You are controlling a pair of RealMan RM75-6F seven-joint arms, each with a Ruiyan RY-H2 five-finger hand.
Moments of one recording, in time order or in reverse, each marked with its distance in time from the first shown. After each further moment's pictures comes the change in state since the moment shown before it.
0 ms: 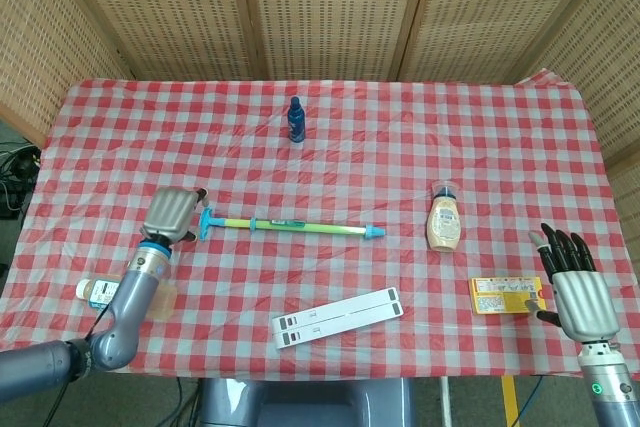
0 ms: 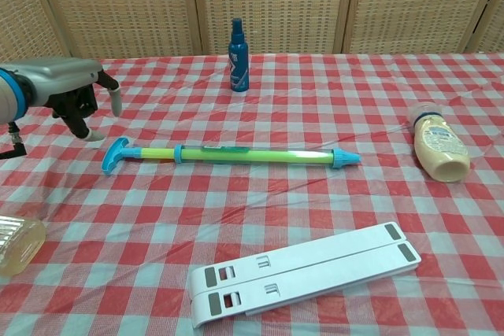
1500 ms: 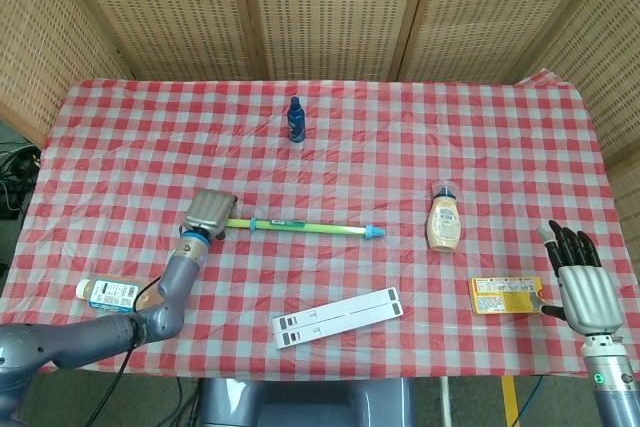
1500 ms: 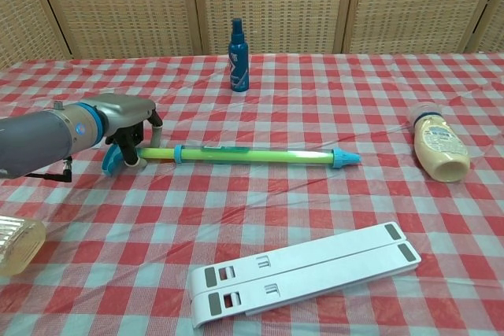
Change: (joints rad) left arm -0.198 -0.241 0.074 0.386 -0.133 -0.147 -0.018; right arm 0.019 -0.024 0.016 0.062 0.059 -0.048 0.041
